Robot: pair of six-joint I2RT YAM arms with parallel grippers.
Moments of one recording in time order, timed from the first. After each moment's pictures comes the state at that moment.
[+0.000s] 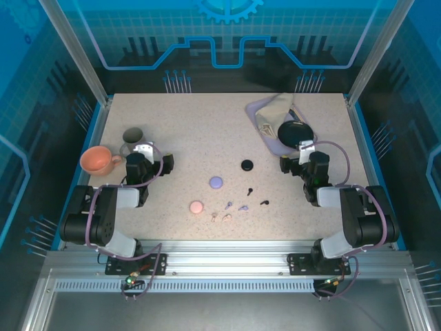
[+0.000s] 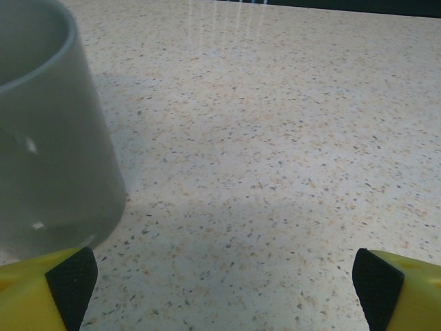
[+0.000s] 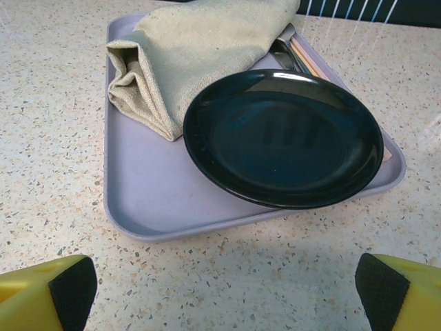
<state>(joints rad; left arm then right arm) 0.00 1.51 0.41 0.67 0.03 -0.10 0.05 1.49 0.42 0.62 -0.03 -0.06</state>
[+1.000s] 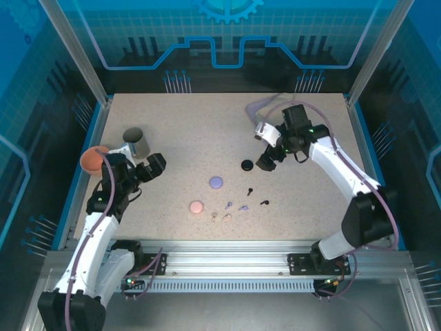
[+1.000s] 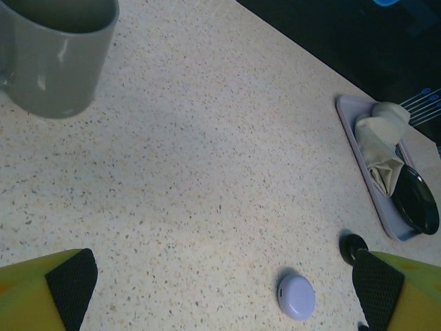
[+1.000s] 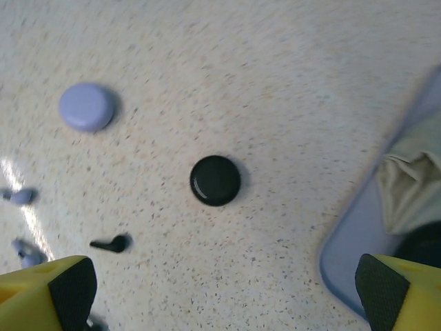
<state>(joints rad) 0.00 0.77 0.62 -0.41 0.19 -0.56 0.30 1.54 1.32 -0.82 -0.34 -0.73</state>
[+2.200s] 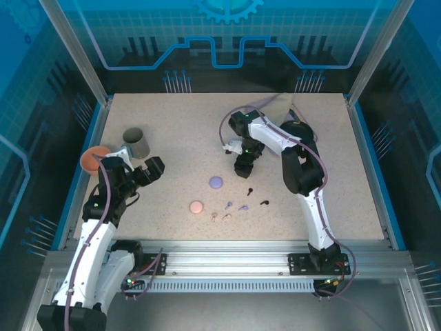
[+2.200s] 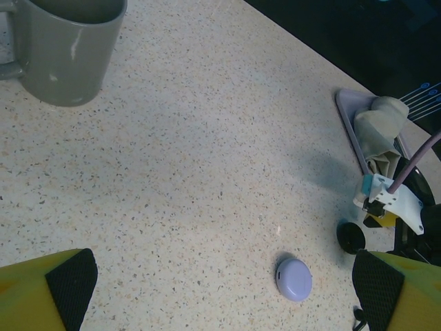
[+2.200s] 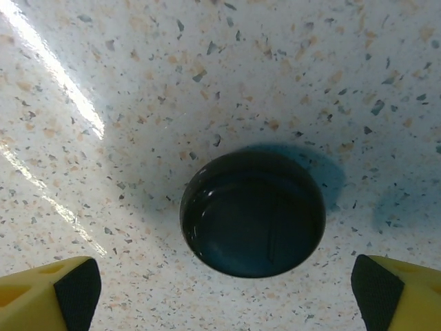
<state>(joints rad) 0.00 0.70 0.65 -0.51 0.18 -0.56 0.51 2.30 1.95 -1.30 0.03 -0.55</state>
